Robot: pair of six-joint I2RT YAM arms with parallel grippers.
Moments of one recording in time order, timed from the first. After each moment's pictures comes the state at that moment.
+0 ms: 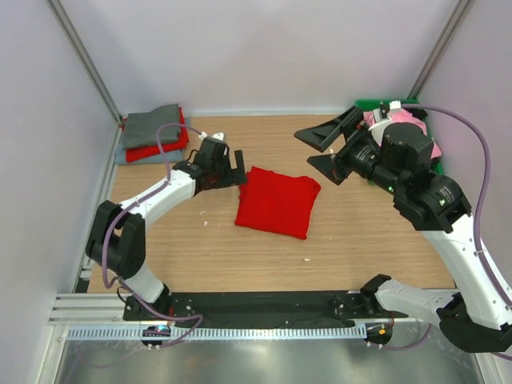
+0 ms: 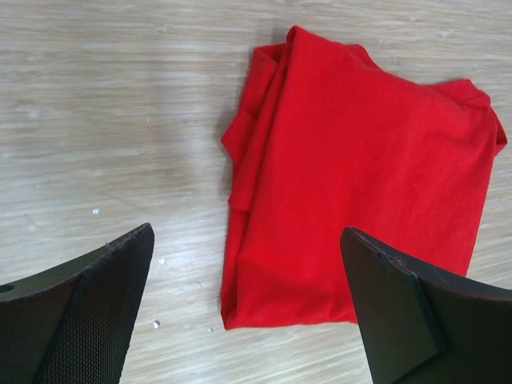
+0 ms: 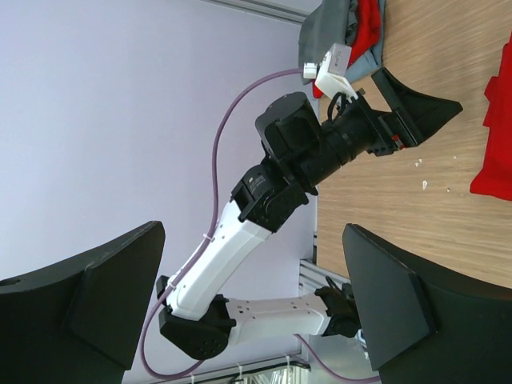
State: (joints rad) left arm -0.49 1.60 1.15 -0.36 -0.04 -0.55; right arm 0.60 1.05 1.57 -0.73 -0.07 1.23
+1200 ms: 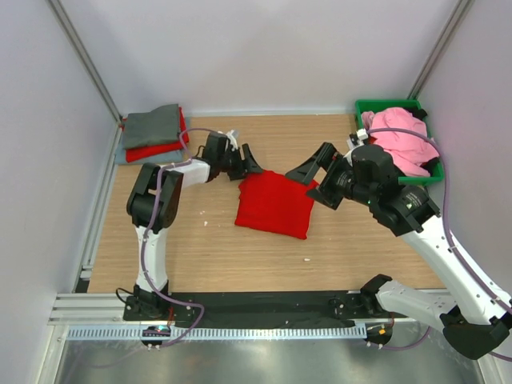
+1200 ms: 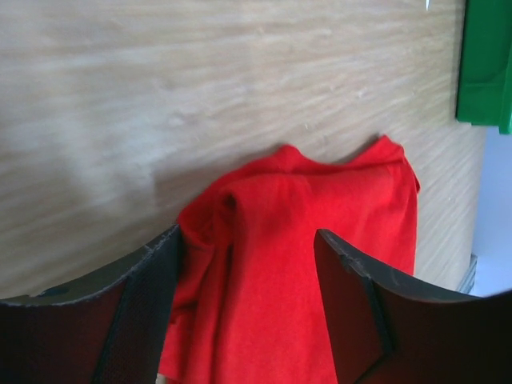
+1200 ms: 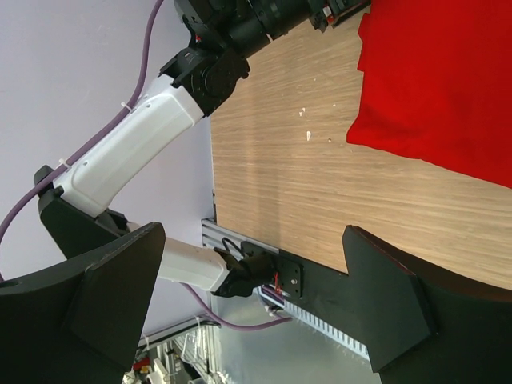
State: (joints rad) left arm -0.36 2.13 1.36 0.07 0.48 -0.61; right arm 0.60 1.00 1.24 -0.72 -0.13 1.07
